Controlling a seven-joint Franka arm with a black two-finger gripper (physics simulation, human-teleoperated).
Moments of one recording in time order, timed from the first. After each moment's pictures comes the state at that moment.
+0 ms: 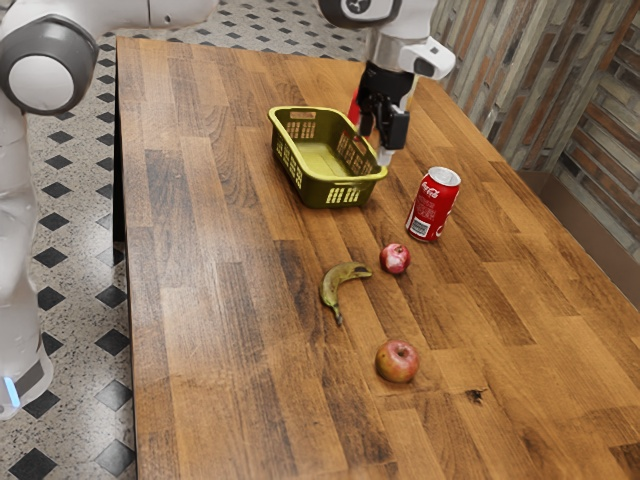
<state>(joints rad) -0.08 0.03 0.07 -1.42 0.00 1.54 -0.03</state>
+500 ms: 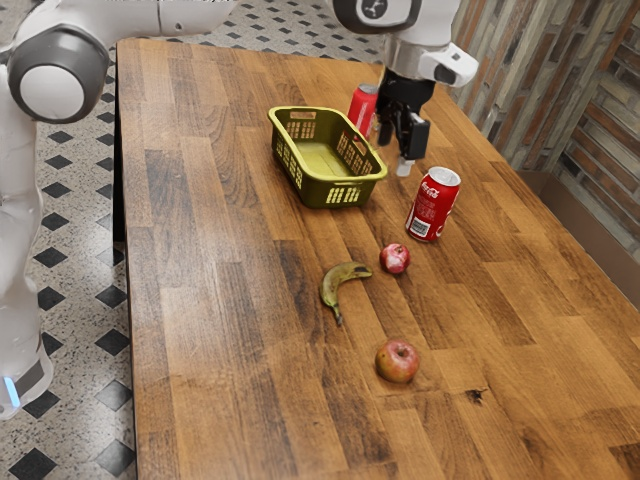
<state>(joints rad) -0.13 0.13 0.10 -1.30 0.00 1.54 -0.07</state>
